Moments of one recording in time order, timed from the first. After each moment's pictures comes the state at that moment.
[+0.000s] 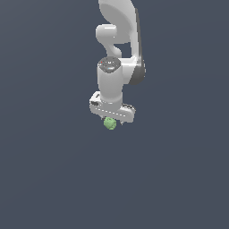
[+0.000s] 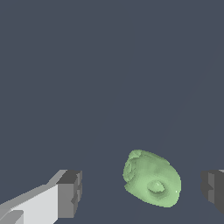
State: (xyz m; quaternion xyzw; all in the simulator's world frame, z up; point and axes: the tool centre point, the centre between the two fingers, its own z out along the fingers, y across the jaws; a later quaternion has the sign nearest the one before) arm -0.030 -0.011 0.142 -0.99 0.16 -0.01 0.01
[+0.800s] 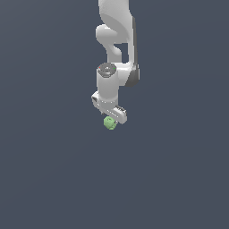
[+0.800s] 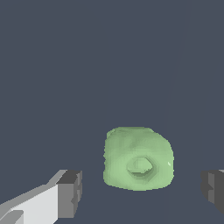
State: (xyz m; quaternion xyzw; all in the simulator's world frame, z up) arm -0.080 -0.026 0.099 -0.94 0.33 0.00 0.00
